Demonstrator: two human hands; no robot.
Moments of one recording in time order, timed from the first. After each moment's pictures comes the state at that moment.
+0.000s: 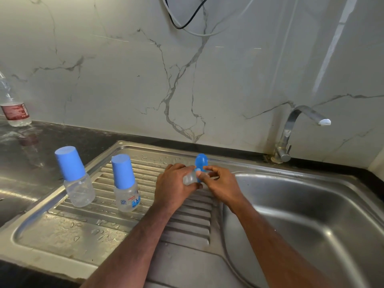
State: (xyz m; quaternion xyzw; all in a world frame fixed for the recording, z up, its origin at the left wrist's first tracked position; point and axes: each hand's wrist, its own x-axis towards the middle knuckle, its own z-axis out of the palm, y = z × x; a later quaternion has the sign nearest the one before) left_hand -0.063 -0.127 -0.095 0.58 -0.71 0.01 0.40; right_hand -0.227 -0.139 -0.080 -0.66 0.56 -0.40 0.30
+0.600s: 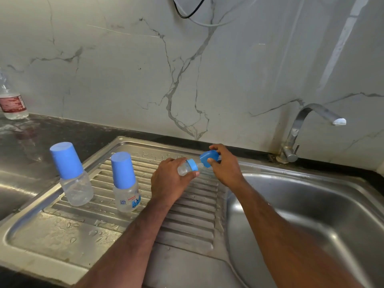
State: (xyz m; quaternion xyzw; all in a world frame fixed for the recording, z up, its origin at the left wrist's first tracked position) left_hand -0.050 -0.147 -0.095 0.65 -0.62 -0.04 0.43; right_hand -0.227 -0.209 -0.080 -0.68 0.55 -0.42 0.22
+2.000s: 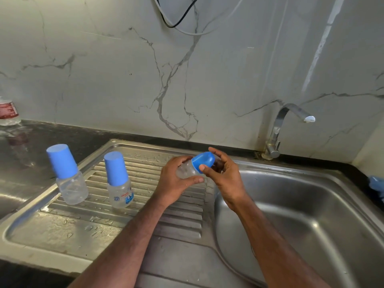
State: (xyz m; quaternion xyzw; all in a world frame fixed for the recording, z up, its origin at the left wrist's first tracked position) left_hand -0.076 -0.123 -0.086 0.46 -0.67 -0.23 0.54; right_hand -0.247 -0.118 -0.066 -0.57 0.38 -0.57 0.45
